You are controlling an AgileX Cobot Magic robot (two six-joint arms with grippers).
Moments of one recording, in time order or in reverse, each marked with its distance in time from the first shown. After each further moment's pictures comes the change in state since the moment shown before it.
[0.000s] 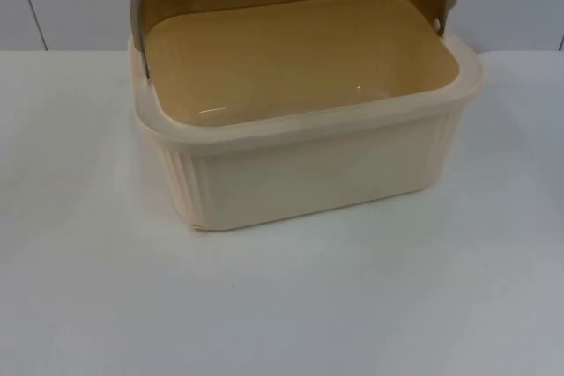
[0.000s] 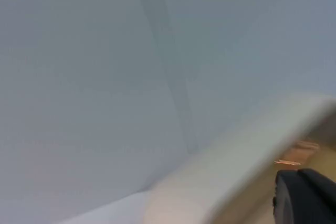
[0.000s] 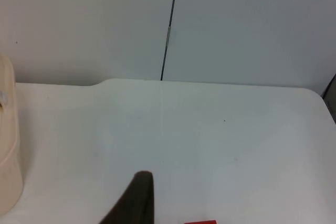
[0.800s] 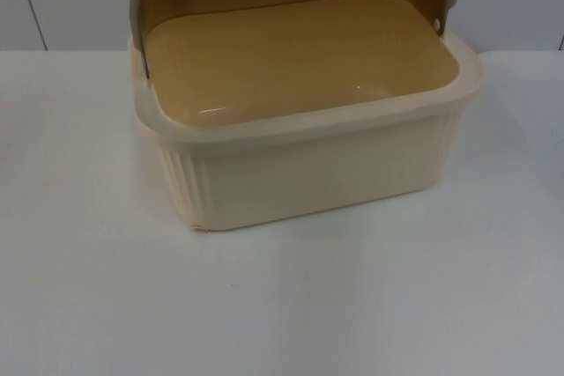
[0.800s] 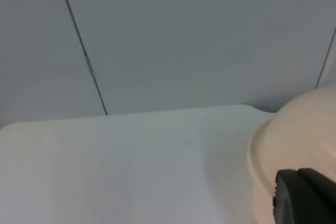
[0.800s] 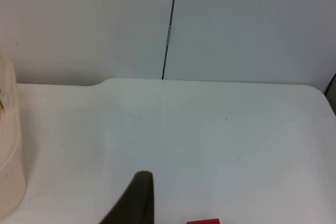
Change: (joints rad) right arm 0.000 0.002 0.000 0.002 0.002 0.014; left arm 0.212 0.065 0.005 -0.102 0.156 0.023
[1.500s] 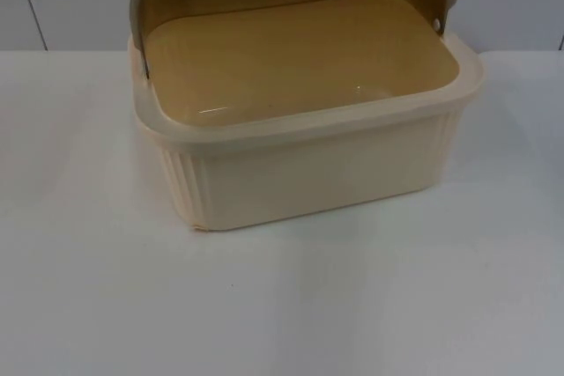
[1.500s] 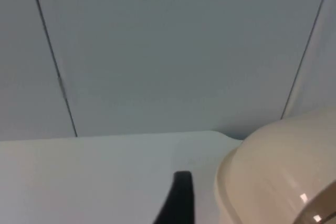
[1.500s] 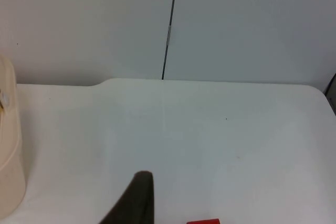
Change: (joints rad) right arm 0.000 0.000 0.000 0.000 0.000 0.000; left arm 0.000 -0.014 0.000 -0.076 -0.084 0.010
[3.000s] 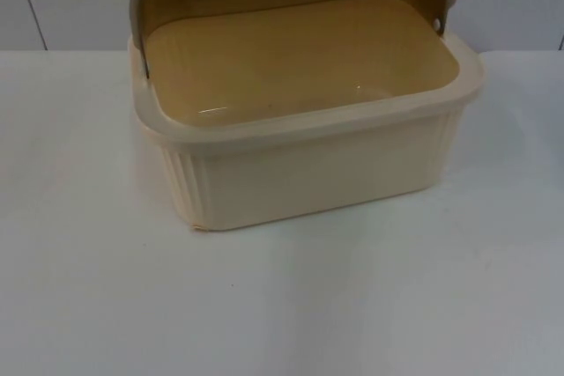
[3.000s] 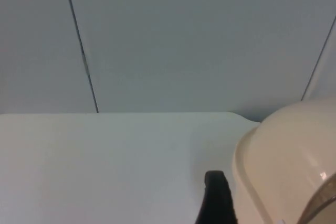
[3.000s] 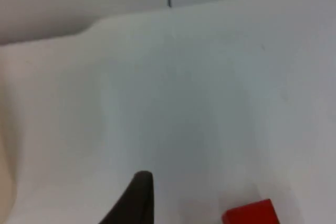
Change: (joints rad) right arm -0.171 0.514 -0.068 0.218 -0.177 -0.034; left arm 0.000 -0.042 0.000 -0.015 0.110 0.000
